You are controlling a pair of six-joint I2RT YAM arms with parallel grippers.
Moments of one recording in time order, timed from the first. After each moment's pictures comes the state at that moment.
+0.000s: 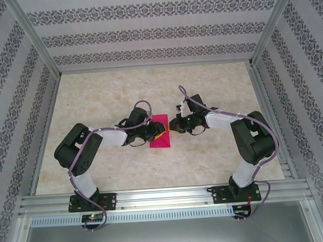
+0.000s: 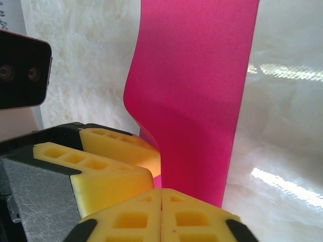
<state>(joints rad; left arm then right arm) -0.61 1.78 0.83 0.22 0.49 -1.14 0.43 1.73 0.92 -0.19 -0.71 0.60</state>
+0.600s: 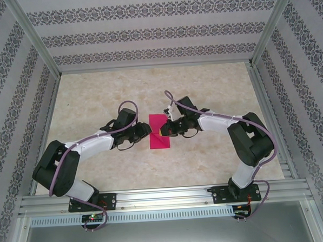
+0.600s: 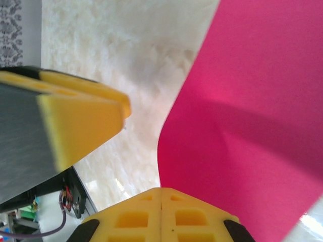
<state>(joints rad) -0.56 1.50 0.75 -0.13 0.27 -1.02 0.56 1.73 0.97 -0.22 -0.73 0.45</state>
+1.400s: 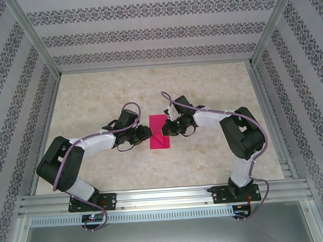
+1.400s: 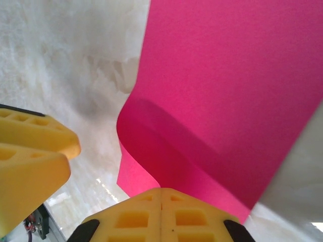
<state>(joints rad) -0.55 1.57 0.76 -0.09 0.38 -0.96 0.54 1.85 1.05 -0.33 -0.61 0.42</state>
